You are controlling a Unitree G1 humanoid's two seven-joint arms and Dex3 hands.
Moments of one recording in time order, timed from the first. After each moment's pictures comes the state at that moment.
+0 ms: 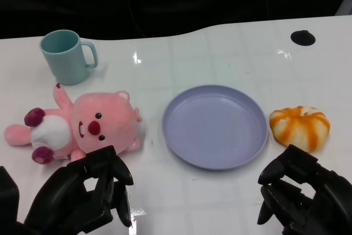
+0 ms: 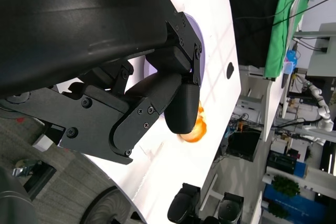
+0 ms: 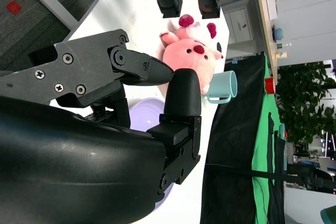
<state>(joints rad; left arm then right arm) 0.21 0.19 0.05 -0.28 -0.44 0.27 -0.45 0.38 -0.14 0.07 -0.57 0.27 0.24 0.25</state>
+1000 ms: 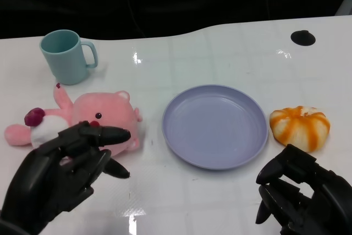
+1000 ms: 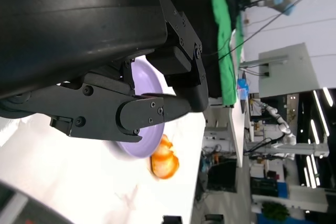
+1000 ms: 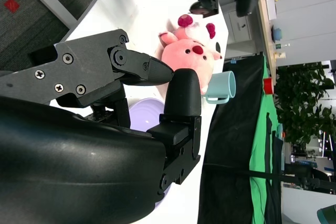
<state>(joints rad) 0.21 0.18 0.12 -0.30 -0.31 -0.06 -0.42 0.38 -0.13 0.08 -0.57 0.26 0.24 0.25</state>
